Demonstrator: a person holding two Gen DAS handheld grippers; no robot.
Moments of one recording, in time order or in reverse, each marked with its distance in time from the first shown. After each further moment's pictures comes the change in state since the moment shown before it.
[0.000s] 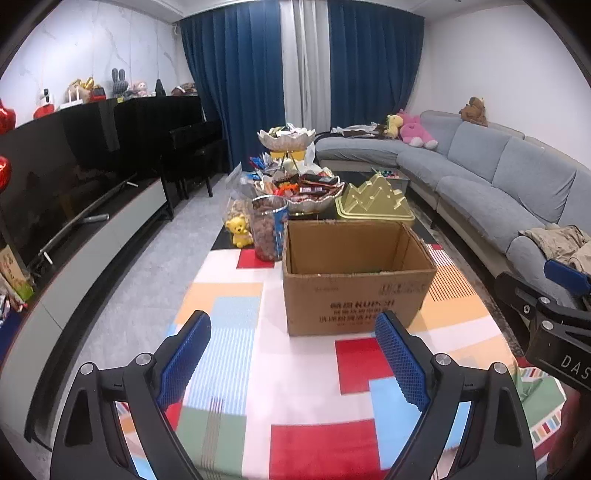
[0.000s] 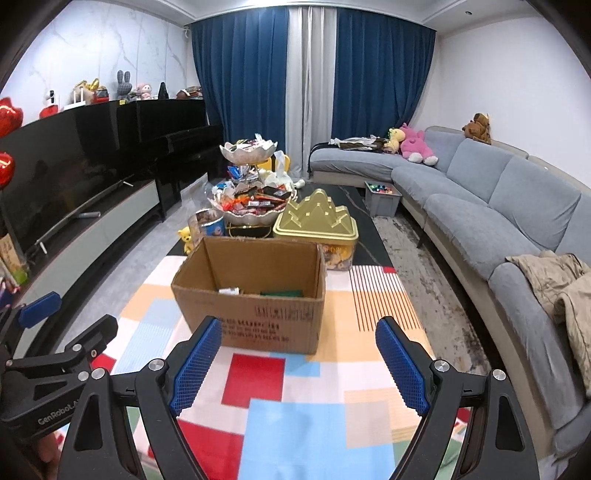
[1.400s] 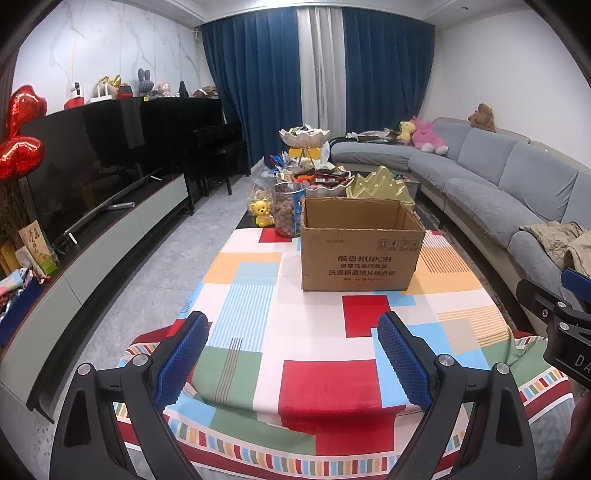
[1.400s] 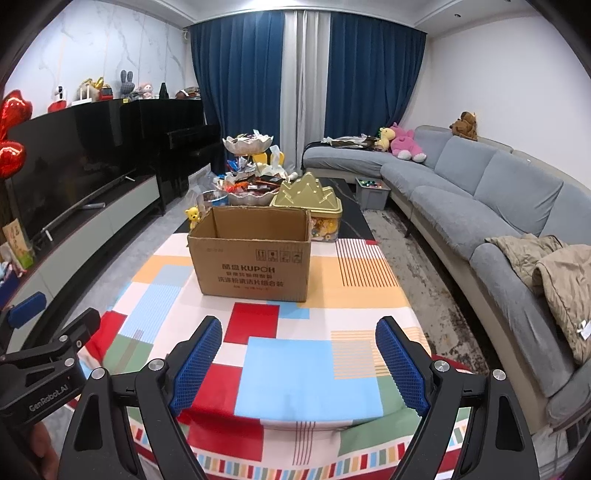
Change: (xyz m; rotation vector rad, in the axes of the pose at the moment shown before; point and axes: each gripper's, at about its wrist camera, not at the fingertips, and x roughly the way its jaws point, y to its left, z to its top) left arm -0.081 0.004 -0.077 -0.032 -0.031 0.066; right arm -0.086 -0.006 -0.077 -0.007 -0.011 -0.020
